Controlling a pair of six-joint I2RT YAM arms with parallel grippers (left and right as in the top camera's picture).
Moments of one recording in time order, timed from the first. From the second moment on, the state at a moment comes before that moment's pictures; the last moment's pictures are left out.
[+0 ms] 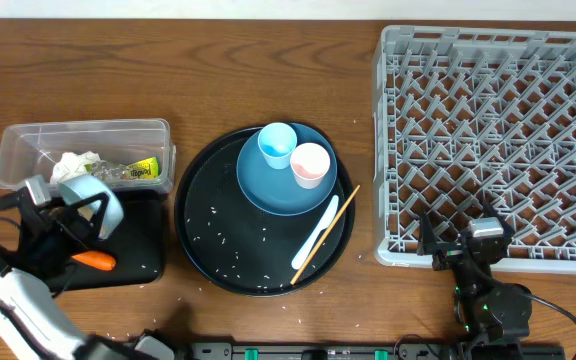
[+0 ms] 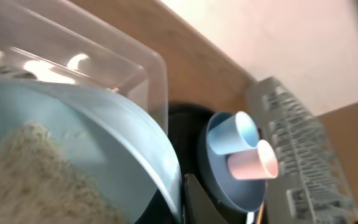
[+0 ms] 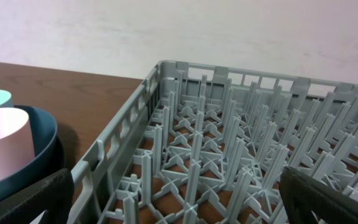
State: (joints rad) left arm 0.99 1.24 0.78 -0.80 1.20 0.39; right arm 0.08 0.01 0.01 -0.07 -0.03 -0.06
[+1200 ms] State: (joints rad) left arm 1.17 1.37 0.72 -0.73 1.49 0.36; right arm 0.08 0.01 0.01 -0.07 -0.03 -0.06
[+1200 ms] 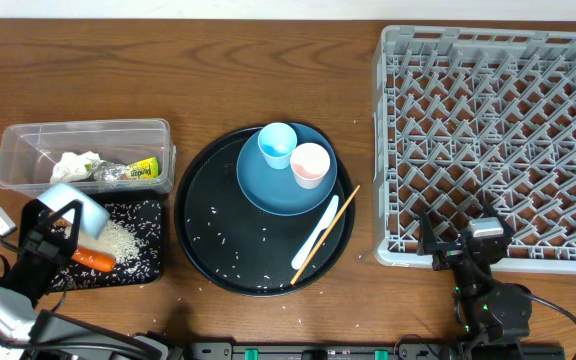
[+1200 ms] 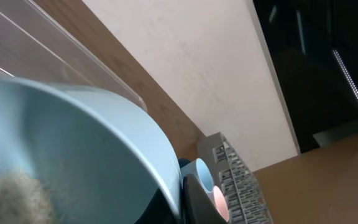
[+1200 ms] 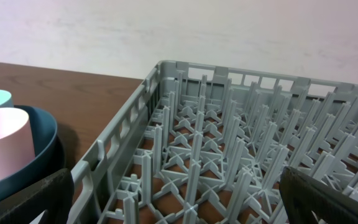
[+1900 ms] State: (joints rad) left arm 1.12 1.36 0.72 -0.64 1.49 0.25; right arm 0.08 0.01 0.01 -0.07 -0.03 -0.06
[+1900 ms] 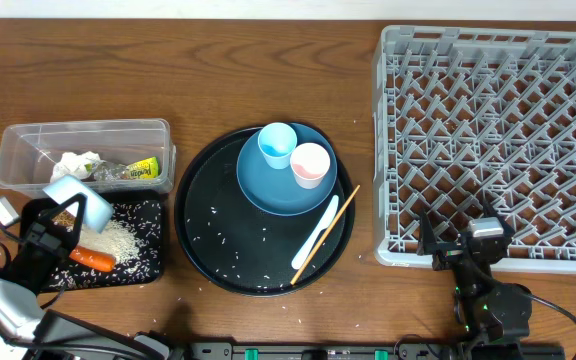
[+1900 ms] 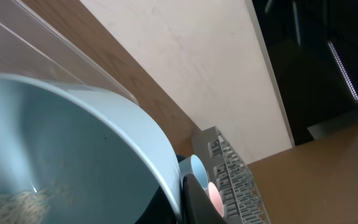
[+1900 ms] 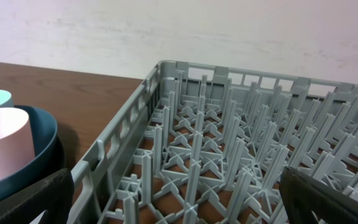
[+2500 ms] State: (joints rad) left arm 1.10 1.40 0.72 -0.60 1.48 0.15; right arm 0.08 0.01 0.01 -0.07 -0.03 -0.06
